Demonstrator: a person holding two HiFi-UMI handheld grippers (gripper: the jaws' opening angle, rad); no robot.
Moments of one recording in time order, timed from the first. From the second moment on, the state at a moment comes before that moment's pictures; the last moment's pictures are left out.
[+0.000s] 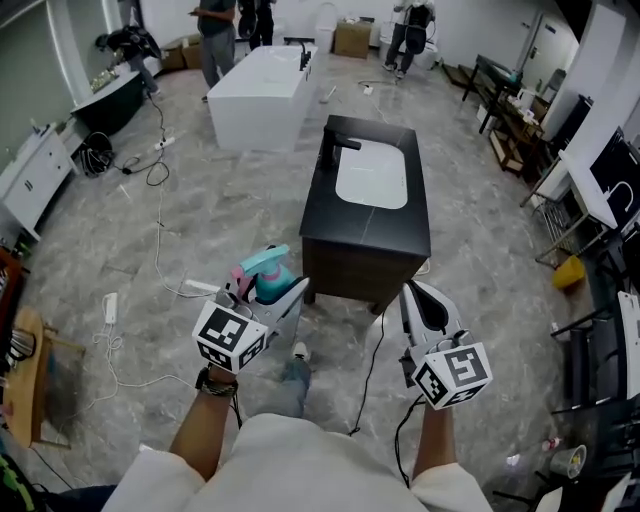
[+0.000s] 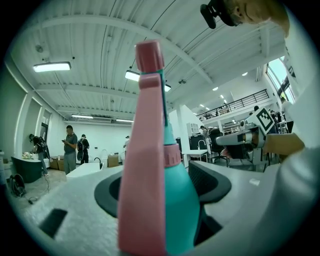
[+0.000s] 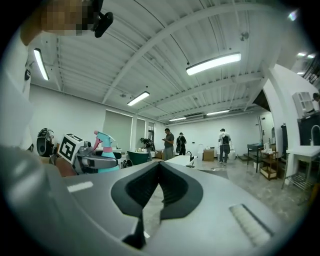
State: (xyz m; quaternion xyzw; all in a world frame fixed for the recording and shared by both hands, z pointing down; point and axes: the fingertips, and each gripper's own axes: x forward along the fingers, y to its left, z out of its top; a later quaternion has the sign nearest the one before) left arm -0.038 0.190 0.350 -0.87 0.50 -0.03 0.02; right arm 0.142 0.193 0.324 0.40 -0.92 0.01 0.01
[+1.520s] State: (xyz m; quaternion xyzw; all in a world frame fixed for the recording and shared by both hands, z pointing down) left arm -0.110 -0.244 0.371 -0.88 0.46 -0.03 0.01; right arm 0.072 -0.194 0.330 0.43 -0.90 0.06 0.00
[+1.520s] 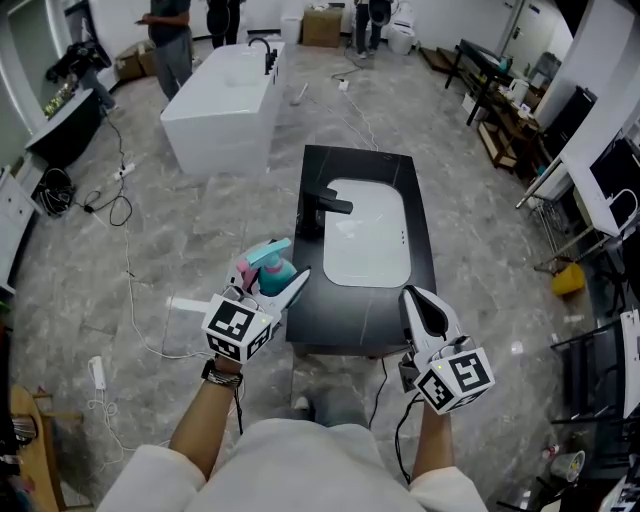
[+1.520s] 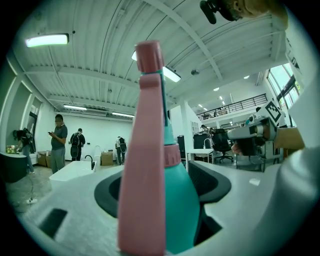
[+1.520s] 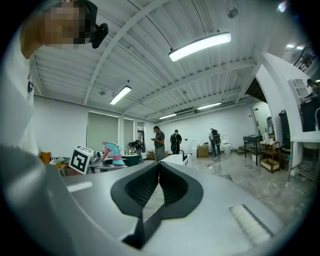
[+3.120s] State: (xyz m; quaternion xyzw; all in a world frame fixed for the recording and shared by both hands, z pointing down) left arm -0.101 -0.512 0.594 -0.84 0.54 -0.06 -0.01; right arm 0.104 -0.348 0.439 0.43 -0.89 0.12 0.10
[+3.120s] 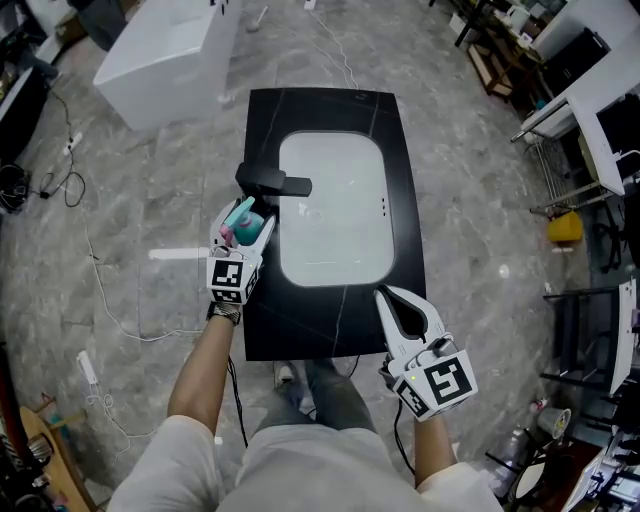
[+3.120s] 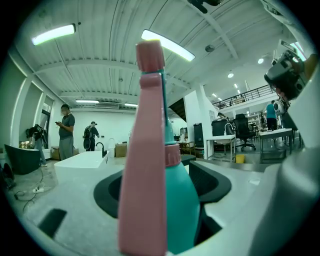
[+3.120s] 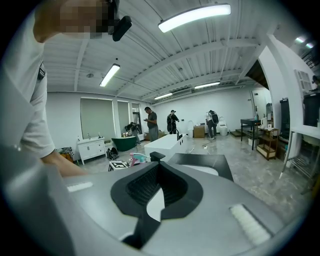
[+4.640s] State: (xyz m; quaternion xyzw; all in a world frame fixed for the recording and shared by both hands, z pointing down) left arm -0.110 -0.496 0.636 -0.85 0.52 -0.05 -0.06; right arm 0.090 -0.344 0.460 0.43 -0.89 0.13 0.12
